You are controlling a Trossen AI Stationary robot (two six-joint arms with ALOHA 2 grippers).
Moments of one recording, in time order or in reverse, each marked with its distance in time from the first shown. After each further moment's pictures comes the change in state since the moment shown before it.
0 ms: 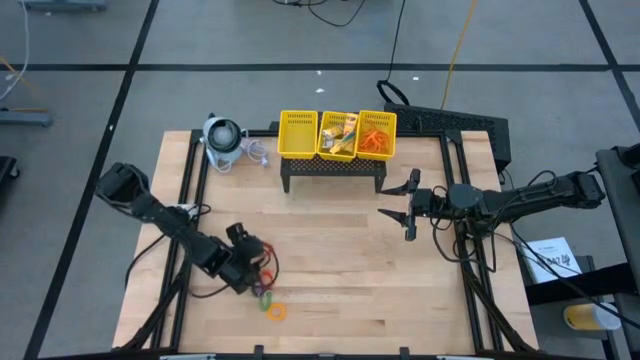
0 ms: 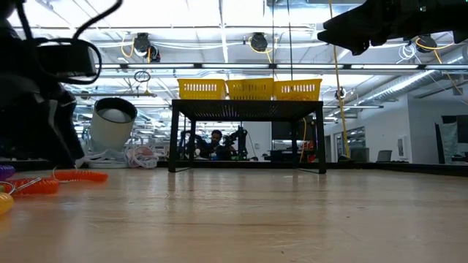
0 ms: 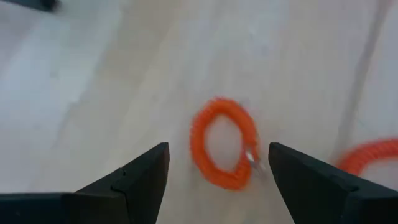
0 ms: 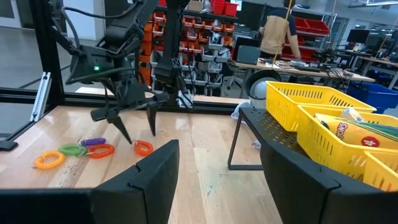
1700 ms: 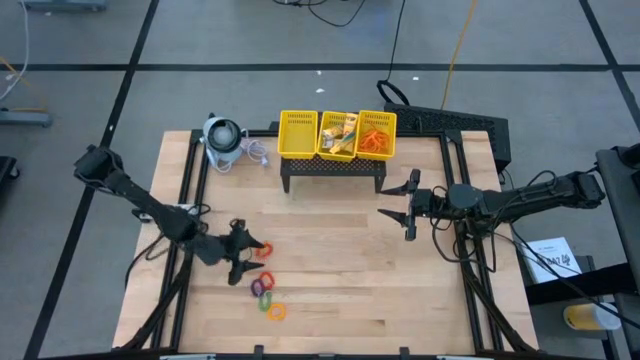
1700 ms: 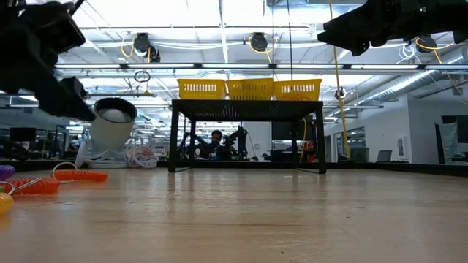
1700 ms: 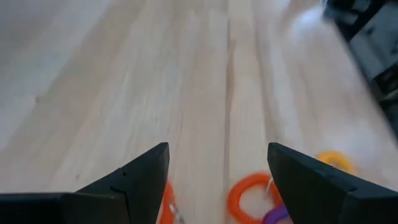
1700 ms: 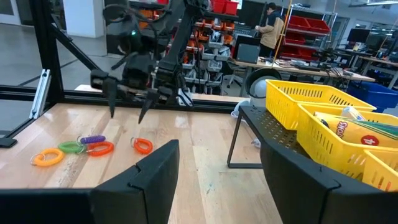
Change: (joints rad) left arm 0.040 -0.464 -0.343 0.594 0.162 0.328; right arm 0.000 0.000 0.000 -0.007 0.000 -0.004
